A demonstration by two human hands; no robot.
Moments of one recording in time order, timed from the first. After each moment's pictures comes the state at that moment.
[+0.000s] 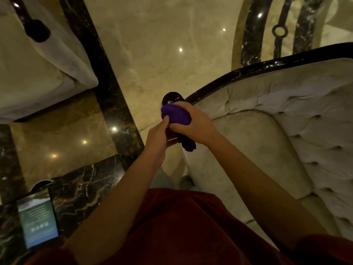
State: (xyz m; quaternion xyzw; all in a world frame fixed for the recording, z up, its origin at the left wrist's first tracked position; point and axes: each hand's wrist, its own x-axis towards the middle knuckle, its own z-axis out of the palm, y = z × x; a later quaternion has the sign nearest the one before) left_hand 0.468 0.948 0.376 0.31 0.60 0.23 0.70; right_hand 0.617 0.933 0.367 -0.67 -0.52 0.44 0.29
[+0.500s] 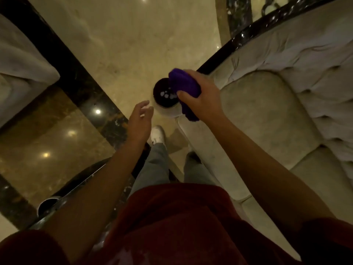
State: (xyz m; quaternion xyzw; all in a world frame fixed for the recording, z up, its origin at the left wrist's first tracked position) left_hand 0.431 1.081 0.238 0.53 0.64 0.07 0.55; right_hand 0.630 1.013 0.286 -0.79 -0.38 0.33 0.35
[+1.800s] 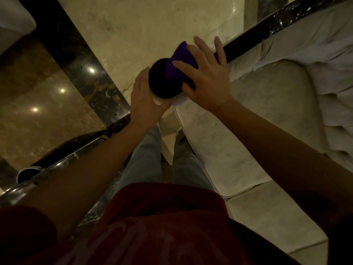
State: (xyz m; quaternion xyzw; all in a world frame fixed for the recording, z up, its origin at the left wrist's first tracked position) left_hand 0.474 1.094 0.167 0.73 0.54 0.08 0.42; right_hand 0.677 1.052 0.167 -0.71 -0.69 0.05 0.13
